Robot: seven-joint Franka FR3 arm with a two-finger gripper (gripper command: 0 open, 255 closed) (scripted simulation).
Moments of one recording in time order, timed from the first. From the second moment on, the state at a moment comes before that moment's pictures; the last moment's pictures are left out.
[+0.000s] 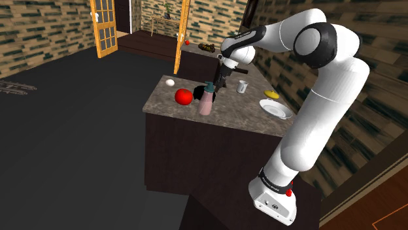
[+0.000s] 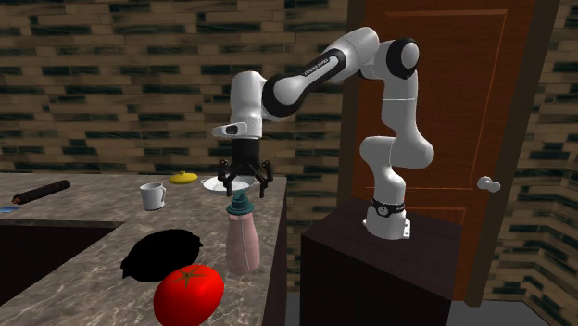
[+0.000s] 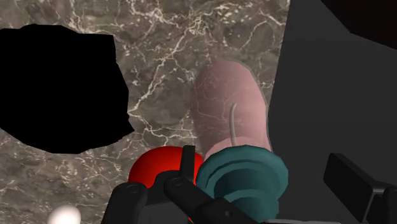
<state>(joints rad) 0.04 0.06 -0.55 -2.09 0.30 2.21 -1.28</state>
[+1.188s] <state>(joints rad) 0.03 0.15 -0.53 -2.10 0.38 2.29 -1.35</state>
